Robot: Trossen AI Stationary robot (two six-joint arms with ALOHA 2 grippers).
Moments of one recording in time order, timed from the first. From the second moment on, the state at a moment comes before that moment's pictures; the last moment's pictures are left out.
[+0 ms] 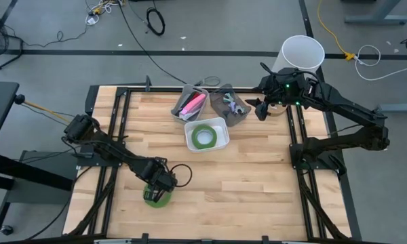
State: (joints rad) left arm -0.48 1.65 0.95 -0.78 -0.02 -0.29; right arm -0.40 1.11 1.30 -0.78 0.04 -0.01
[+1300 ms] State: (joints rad) left arm 0.13 1.65 1.37 -0.77 -0.12 0.10; right arm -0.40 1.11 1.30 -0.78 0.04 -0.03
